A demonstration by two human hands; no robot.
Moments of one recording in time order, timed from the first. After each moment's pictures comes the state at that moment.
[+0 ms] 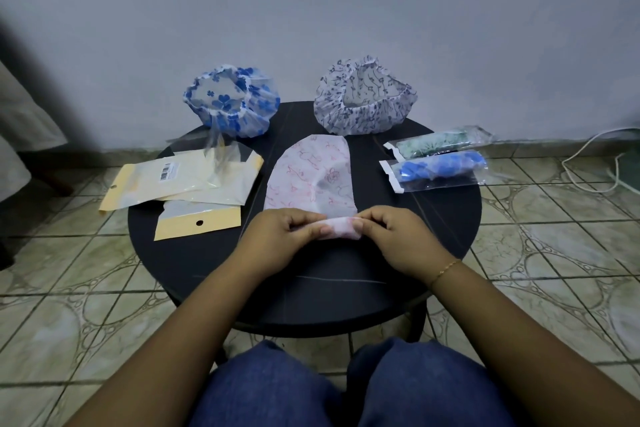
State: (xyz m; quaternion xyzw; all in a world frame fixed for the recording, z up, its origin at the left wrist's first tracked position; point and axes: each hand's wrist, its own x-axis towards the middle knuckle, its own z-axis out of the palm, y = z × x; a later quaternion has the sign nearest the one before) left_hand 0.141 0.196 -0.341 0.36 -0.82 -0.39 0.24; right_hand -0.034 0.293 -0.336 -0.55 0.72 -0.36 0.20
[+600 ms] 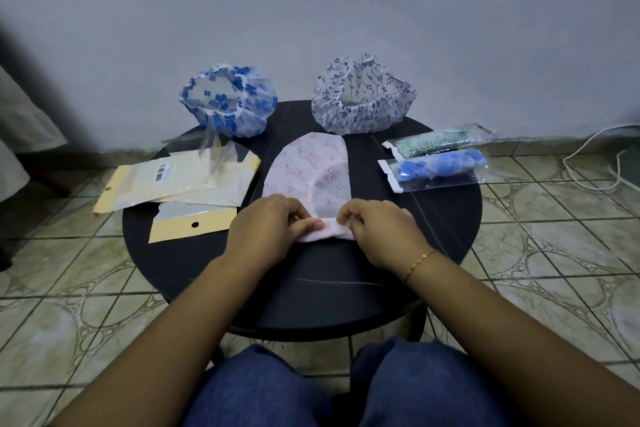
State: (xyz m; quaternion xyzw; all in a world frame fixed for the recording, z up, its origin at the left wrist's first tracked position) left_hand 0.132 0.182 -0.339 0.42 -0.87 -0.13 0.21; right_hand -0.025 0.275 -0.336 -0.59 0.78 -0.19 0.06
